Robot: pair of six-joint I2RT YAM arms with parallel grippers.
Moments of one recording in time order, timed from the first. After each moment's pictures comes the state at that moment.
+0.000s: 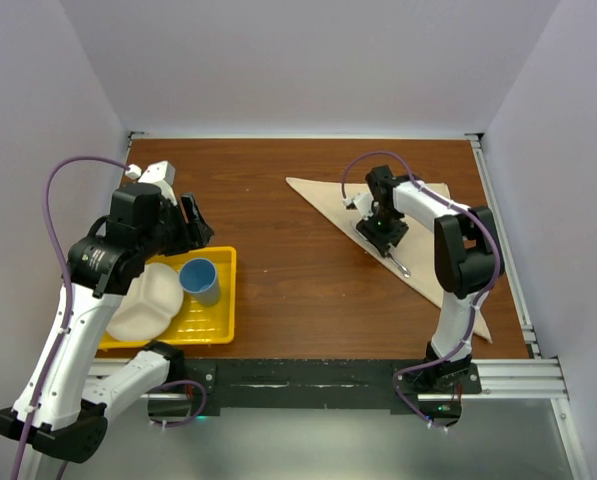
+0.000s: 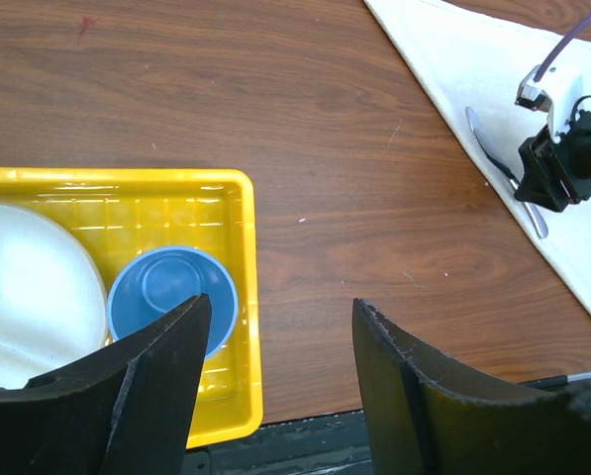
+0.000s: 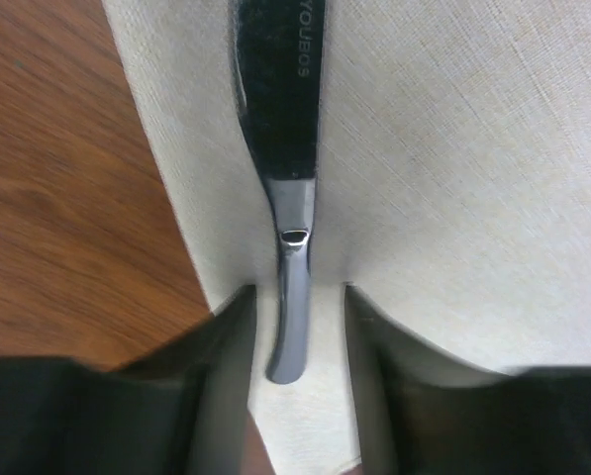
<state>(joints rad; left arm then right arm) -0.32 0.93 1.30 -1.04 -0.04 -0.49 0.29 1.94 1.37 -0.89 0.04 -0.48</state>
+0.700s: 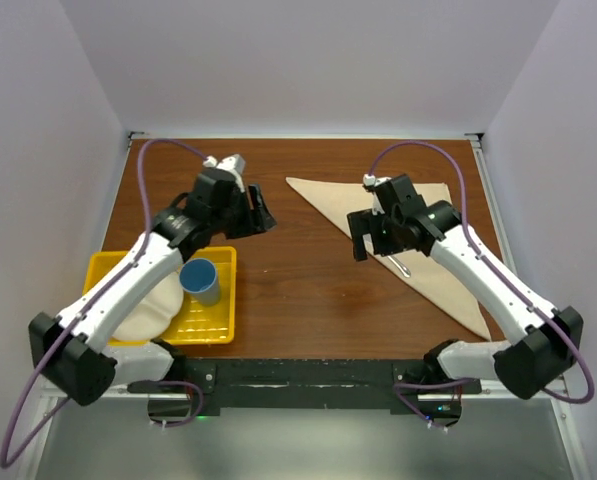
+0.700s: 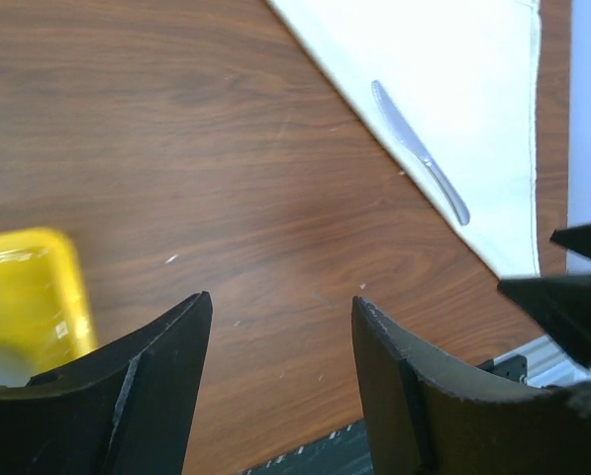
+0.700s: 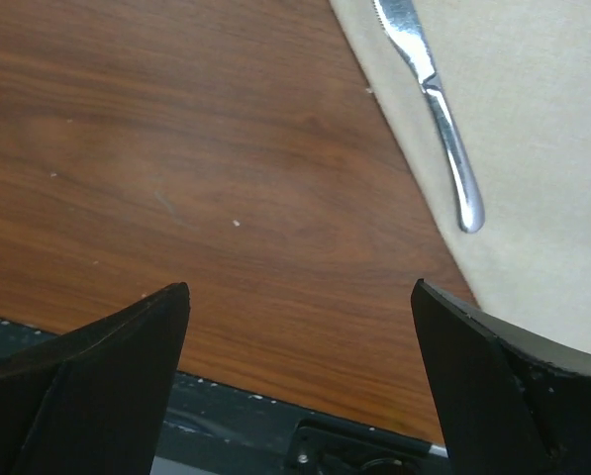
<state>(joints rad) -0.51 1.21 1.17 -0.65 0.04 -0.65 0.53 1.31 1.23 -0.95 0.08 0.26</state>
